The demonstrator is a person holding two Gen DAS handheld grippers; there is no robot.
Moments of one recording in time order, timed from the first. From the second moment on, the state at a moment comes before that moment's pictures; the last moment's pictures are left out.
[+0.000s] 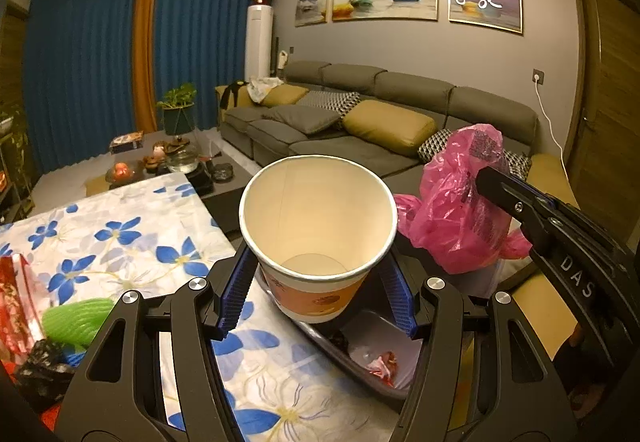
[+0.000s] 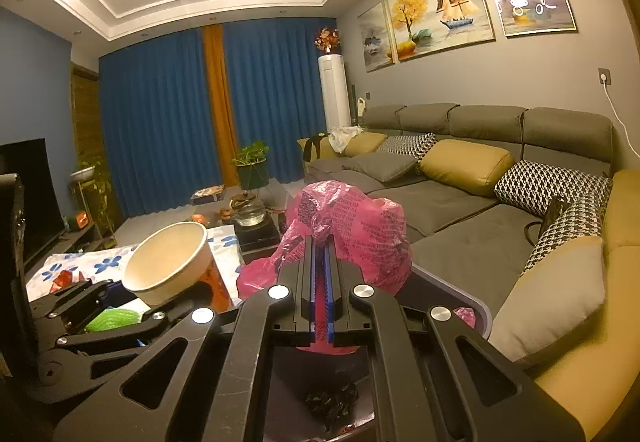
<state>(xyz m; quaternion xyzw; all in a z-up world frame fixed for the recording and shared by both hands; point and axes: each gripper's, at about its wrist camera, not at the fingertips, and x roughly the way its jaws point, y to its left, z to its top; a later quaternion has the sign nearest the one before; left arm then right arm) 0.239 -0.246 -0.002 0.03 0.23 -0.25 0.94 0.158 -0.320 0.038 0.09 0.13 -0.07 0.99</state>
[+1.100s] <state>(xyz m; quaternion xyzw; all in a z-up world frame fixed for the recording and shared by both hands) 0.277 -0.272 -0.035 0.03 0.26 -0.27 0.93 0.184 -0.331 0.034 0.12 0.16 -0.07 0.98</state>
